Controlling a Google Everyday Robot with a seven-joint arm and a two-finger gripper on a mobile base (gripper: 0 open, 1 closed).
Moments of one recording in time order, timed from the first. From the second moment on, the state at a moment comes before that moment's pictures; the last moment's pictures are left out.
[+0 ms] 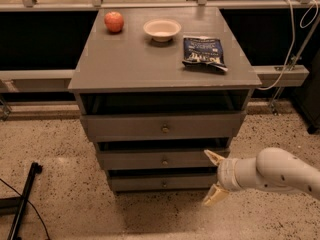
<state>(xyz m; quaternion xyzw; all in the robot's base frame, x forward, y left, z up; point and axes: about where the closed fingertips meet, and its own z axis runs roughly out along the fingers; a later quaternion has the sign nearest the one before) 0.490 -0.153 0.556 -0.64 0.68 0.10 0.34</state>
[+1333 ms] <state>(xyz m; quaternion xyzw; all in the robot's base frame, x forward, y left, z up) 0.566 -0.180 0.467 -0.71 0.64 0.03 0.29</state>
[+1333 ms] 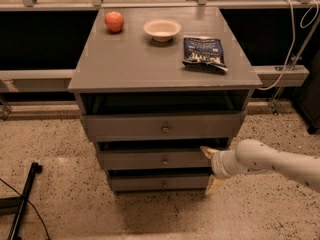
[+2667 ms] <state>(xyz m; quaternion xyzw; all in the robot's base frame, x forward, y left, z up) 0.658 -0.185 0.414 -0.72 0.64 0.00 0.26</state>
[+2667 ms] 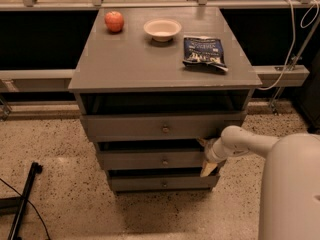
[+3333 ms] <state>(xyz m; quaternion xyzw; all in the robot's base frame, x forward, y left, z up) 0.655 -0.197 0.404 -0.70 0.66 0.02 0.26</state>
